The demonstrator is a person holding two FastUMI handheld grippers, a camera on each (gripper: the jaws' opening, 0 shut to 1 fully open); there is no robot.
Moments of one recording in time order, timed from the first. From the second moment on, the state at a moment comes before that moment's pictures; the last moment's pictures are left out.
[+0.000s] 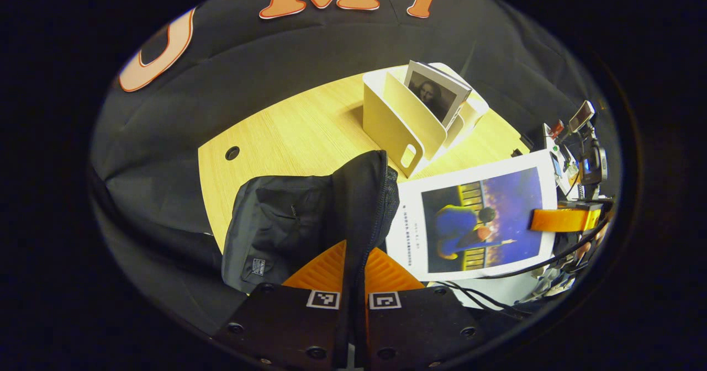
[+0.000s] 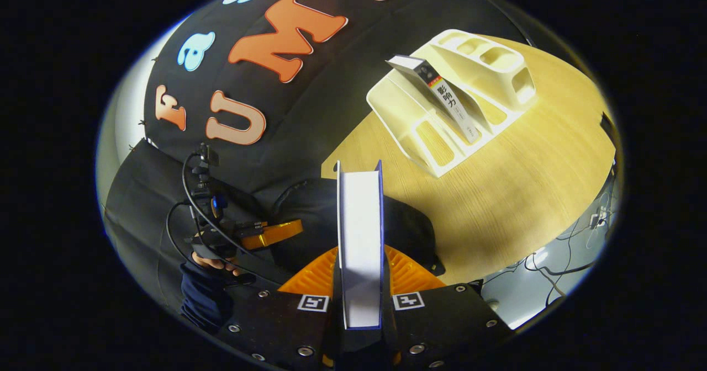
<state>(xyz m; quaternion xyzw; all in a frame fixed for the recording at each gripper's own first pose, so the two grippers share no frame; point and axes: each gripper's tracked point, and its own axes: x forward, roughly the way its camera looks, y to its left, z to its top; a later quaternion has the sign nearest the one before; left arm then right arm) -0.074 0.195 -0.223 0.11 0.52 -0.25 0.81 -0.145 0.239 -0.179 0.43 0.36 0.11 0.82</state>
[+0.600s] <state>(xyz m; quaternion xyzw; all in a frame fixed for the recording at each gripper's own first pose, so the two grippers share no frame) -0.077 0.188 -0.227 0.08 0.51 -0.25 0.82 -0.100 0.310 -0.236 0.53 0.34 0.10 0.77</state>
